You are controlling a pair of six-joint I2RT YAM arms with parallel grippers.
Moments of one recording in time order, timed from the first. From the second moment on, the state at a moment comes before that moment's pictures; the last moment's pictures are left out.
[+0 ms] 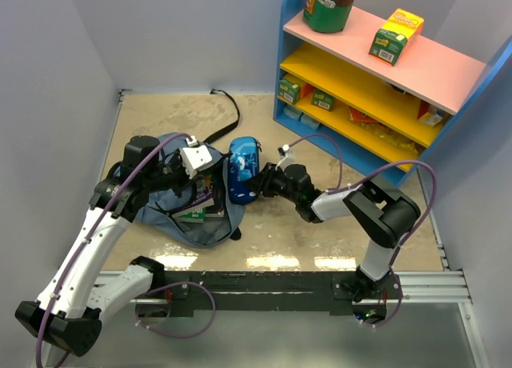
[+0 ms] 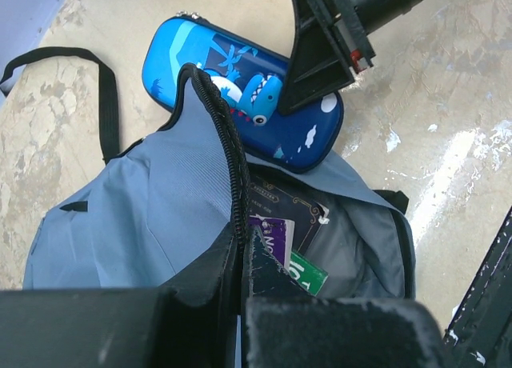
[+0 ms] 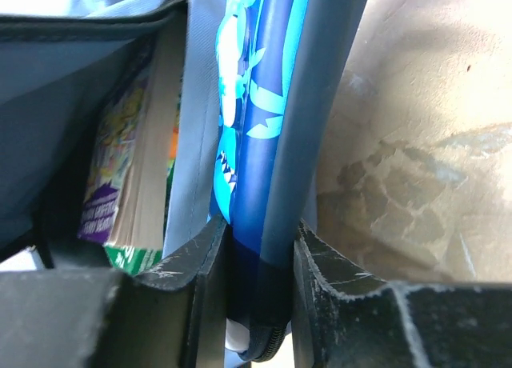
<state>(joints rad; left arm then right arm) -0.34 0.91 1.05 -0.74 0.46 0.56 0.72 1.80 0.67 0.84 -0.12 0.86</state>
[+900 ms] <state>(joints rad) -0.34 0.87 1.13 -0.79 0.48 0.54 1.00 1.61 0.91 0.21 -0.26 0.81</state>
